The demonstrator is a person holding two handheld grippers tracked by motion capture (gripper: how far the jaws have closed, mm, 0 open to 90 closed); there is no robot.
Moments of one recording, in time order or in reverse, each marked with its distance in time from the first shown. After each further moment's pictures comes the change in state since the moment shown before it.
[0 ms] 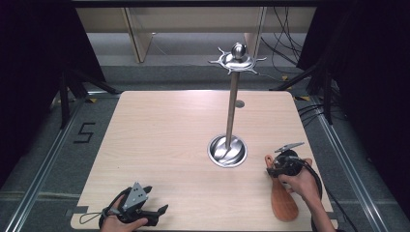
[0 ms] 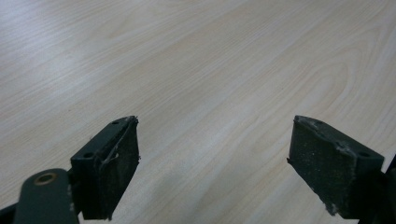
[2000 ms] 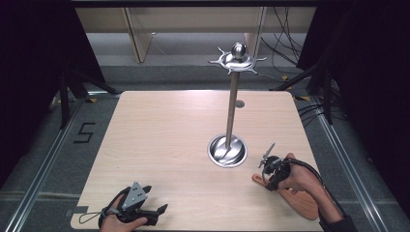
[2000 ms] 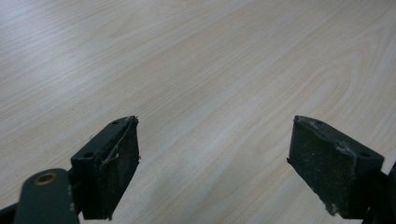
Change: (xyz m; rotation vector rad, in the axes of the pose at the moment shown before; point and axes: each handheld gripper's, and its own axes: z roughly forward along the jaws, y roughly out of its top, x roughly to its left) left arm 0.000 -0.002 0.000 0.001 0.005 -0.054; right arm 0.035 0.019 -0.006 0.389 0.130 -0.475
